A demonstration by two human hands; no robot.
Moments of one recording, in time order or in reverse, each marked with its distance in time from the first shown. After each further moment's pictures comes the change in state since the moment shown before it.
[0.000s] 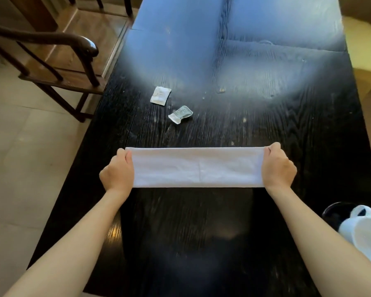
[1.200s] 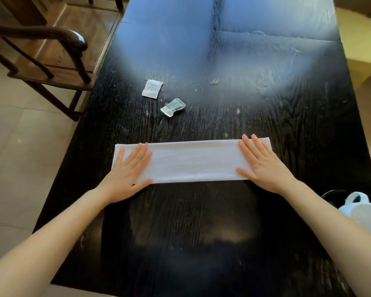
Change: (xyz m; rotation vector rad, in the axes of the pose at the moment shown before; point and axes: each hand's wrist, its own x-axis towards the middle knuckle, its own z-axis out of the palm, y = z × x) left_hand -0.011 -0.015 -0.006 0.208 -0.568 0.777; right_hand -0.008 0.027 -0.016 -0.196 -0.589 -0.671
